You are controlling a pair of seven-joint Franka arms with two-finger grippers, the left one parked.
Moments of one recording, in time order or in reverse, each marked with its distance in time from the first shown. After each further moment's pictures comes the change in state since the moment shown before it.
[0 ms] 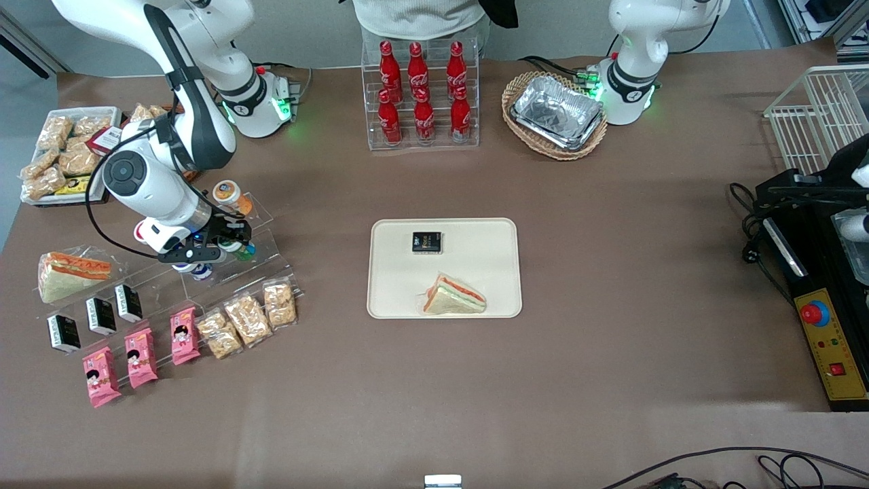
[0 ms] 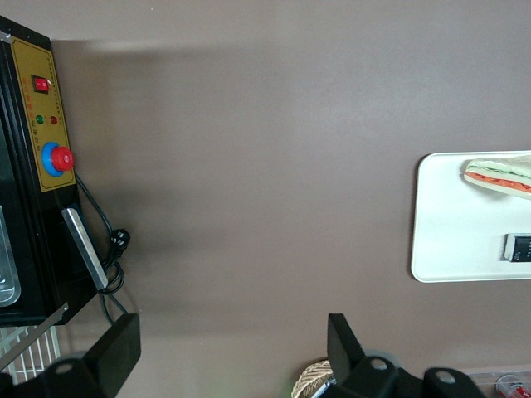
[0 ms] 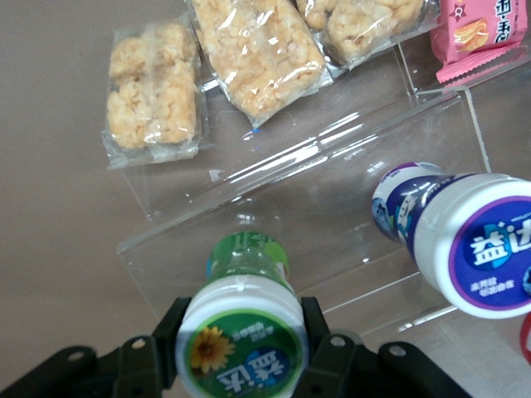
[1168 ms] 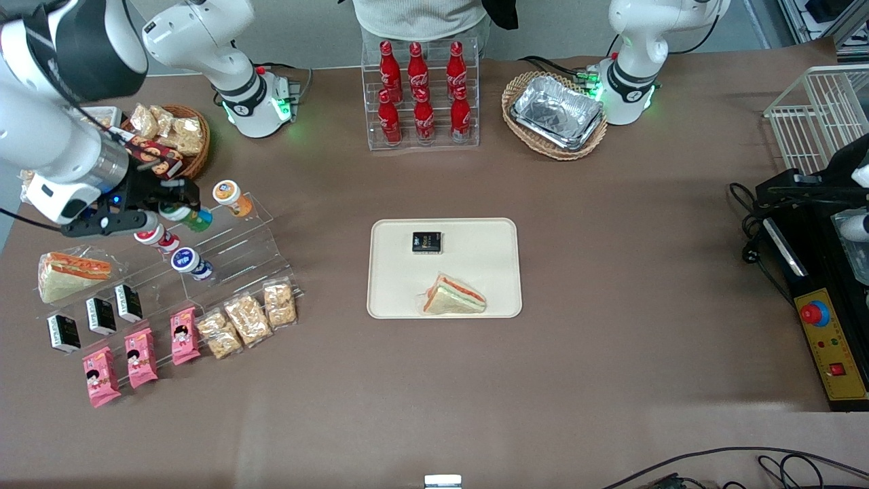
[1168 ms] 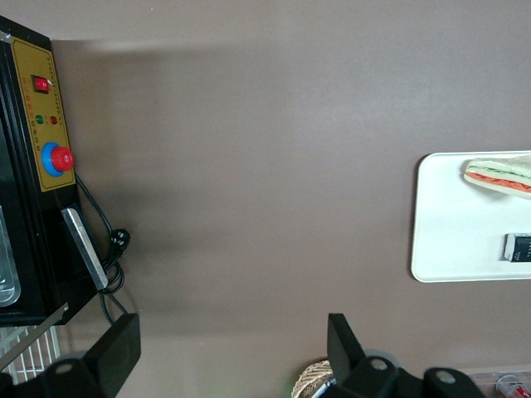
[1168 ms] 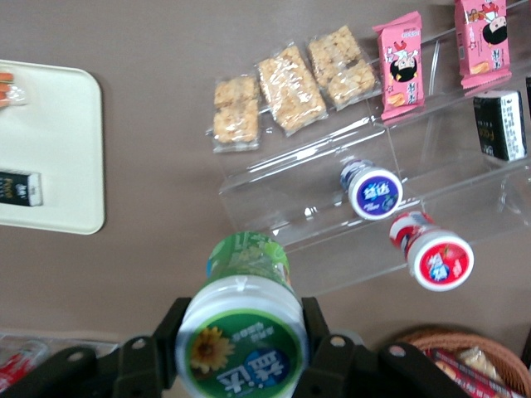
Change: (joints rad) arm 0.011 -0.100 0.036 0.547 0.002 -0.702 -0.006
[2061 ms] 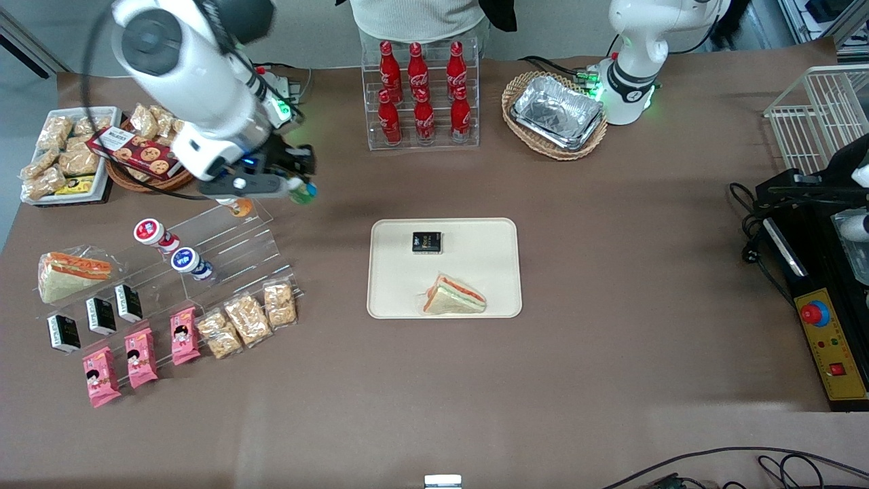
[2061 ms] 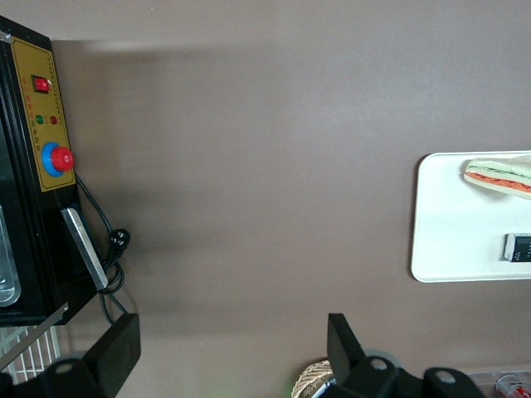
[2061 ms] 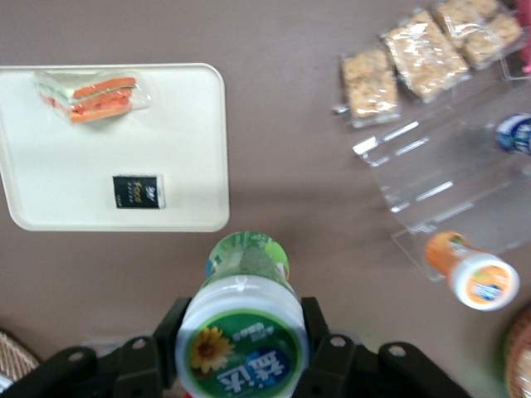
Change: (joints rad) arm 0.015 0.082 0.340 0.072 0.098 0.048 0.452
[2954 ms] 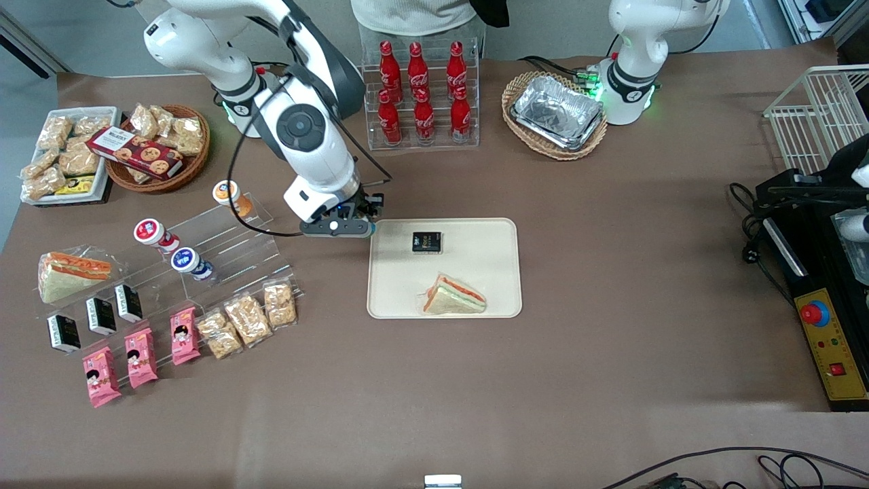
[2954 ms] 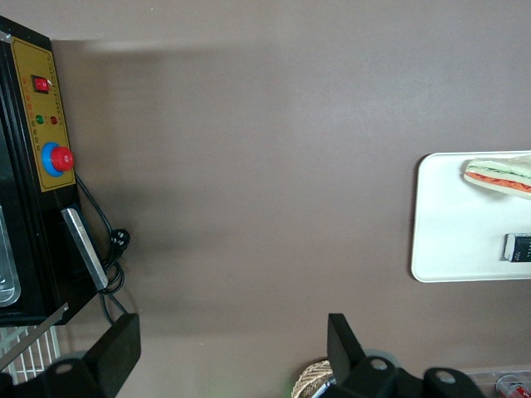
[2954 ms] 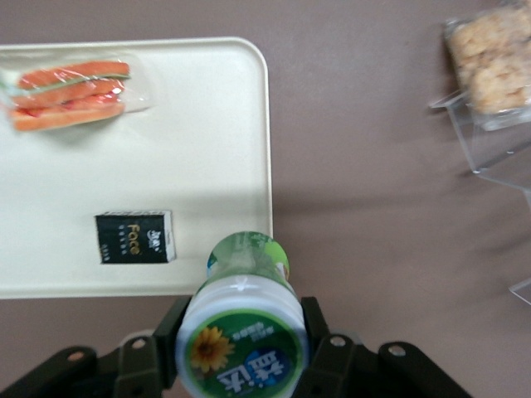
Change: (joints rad) arm 0.094 0.208 0.047 -0.219 0.001 0.462 0.124
